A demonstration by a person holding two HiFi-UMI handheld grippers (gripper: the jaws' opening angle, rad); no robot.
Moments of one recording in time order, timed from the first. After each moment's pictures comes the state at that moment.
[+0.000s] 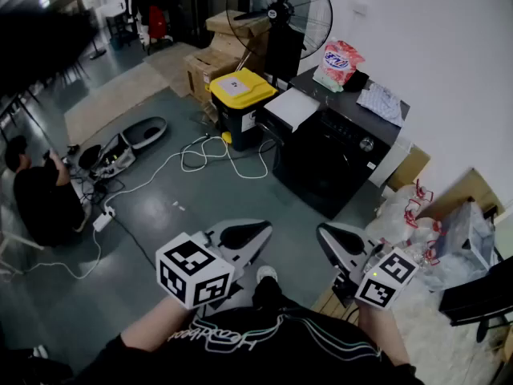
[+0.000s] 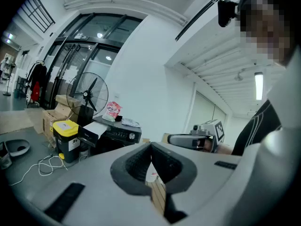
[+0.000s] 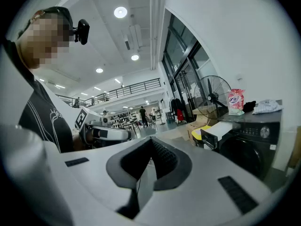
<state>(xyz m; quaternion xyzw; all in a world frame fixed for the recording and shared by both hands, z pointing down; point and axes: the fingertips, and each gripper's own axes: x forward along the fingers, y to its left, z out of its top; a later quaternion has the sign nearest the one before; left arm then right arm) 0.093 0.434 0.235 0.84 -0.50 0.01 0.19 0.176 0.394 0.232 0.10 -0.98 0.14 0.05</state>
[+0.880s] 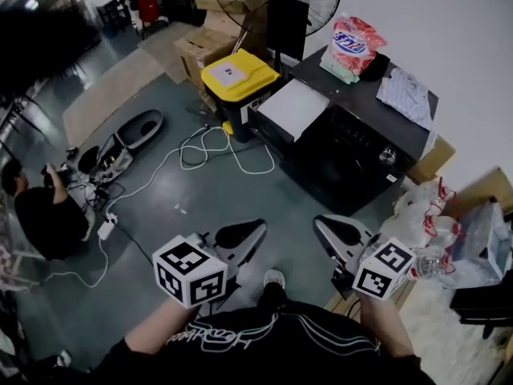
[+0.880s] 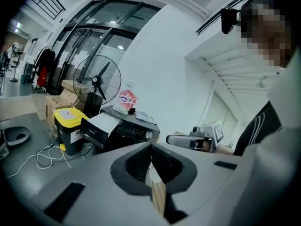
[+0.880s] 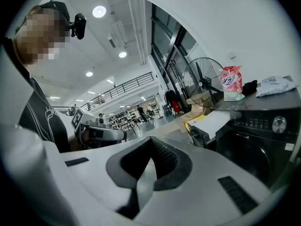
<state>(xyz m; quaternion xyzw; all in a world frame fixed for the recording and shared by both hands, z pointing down) 0.022 0.228 0.299 0.81 -0.51 0.01 0.27 0.105 0.178 0.304 0.09 -0.97 0.21 0.08</state>
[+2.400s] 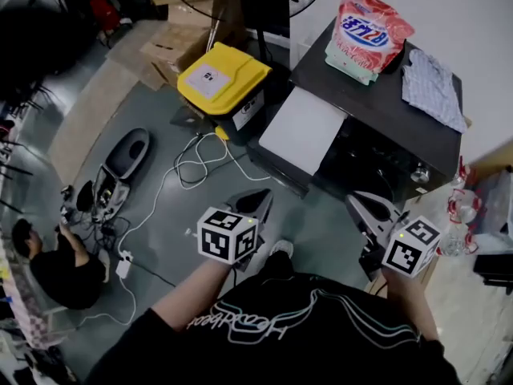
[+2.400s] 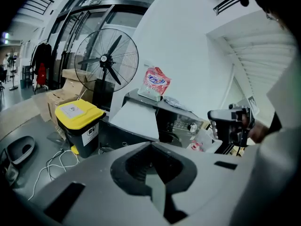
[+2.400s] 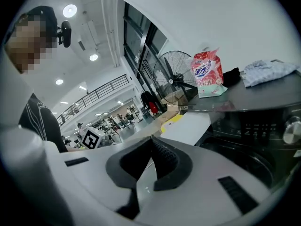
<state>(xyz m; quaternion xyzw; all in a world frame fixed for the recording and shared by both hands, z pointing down) -0.136 -0.033 0.451 0.78 -0.52 0.12 0.32 0.021 -0.056 0.365 0.22 -0.93 0.29 0.08</state>
